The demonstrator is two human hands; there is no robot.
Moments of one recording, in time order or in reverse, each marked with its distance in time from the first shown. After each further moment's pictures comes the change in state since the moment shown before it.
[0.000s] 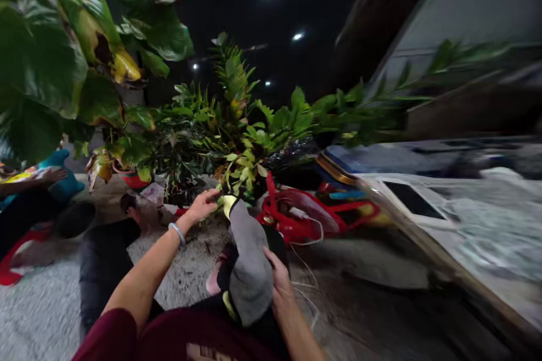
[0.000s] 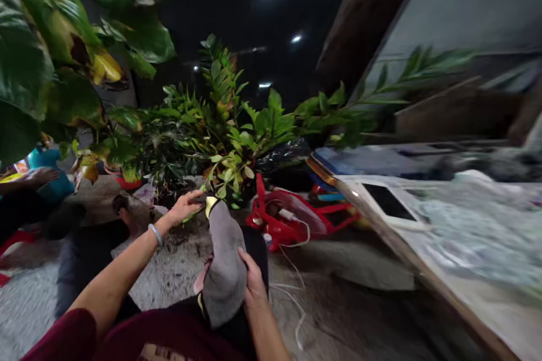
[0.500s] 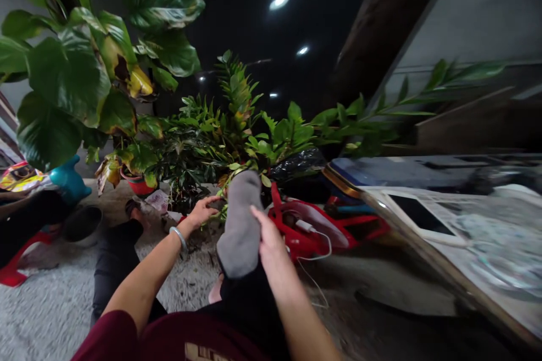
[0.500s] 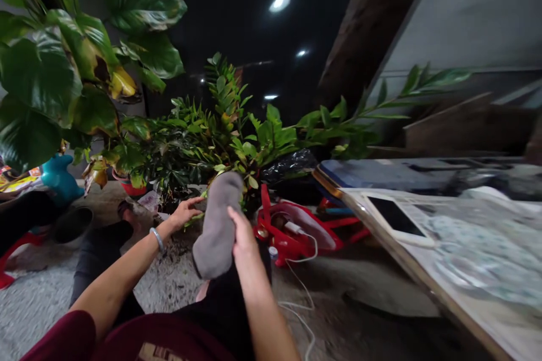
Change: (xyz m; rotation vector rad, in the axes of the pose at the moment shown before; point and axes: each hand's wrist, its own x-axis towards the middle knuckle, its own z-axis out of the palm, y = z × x) left_hand -0.012 0.029 -0.008 -0.148 0.089 -0.163; right_hand -0.026 -0.049 0.109 -0.117 -0.172 -0.219
